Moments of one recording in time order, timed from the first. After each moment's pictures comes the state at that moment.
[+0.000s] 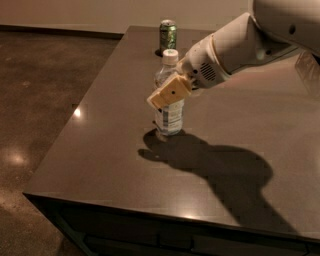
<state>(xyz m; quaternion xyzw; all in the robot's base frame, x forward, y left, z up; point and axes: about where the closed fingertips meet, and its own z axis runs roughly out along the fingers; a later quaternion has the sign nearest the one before) 0.537 -0.011 0.945 -0.52 0.74 0.24 0.34</state>
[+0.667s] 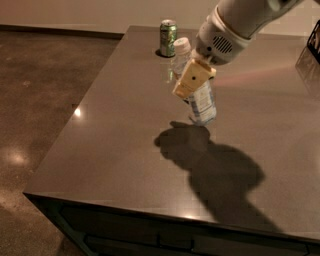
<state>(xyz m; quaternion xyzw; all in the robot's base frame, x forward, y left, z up) 0.542 -0.063 0.965 -0.57 0.78 0.13 0.23</state>
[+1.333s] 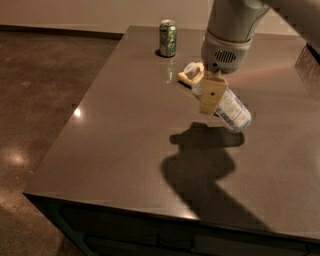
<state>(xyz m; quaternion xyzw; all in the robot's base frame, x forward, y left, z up) 0.533 -0.118 0.926 -0.62 0.78 0.00 0.07</state>
